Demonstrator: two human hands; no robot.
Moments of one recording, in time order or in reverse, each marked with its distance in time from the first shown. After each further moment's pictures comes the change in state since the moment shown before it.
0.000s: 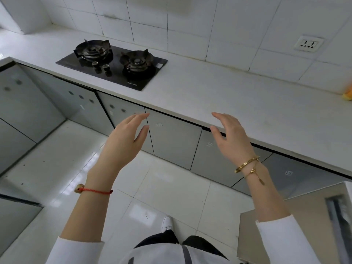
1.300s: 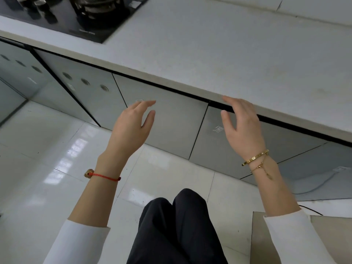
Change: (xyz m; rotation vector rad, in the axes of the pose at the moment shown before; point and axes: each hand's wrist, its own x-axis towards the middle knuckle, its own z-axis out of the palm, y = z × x) left_hand 0.125 -0.118 0.282 -0.085 -0.019 0.000; right_hand 0.089 0.209 0.212 -0.052 0.196 -0.042
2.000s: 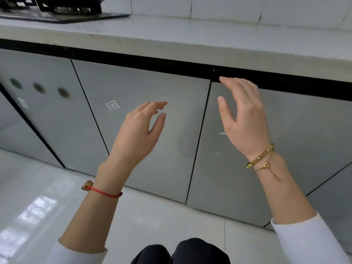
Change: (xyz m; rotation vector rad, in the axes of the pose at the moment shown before) left_hand 0.035 -0.089 0.195 -0.117 0.270 0.335; right_hand -0.010 0.100 0.151 -0.100 0.452 -0.299
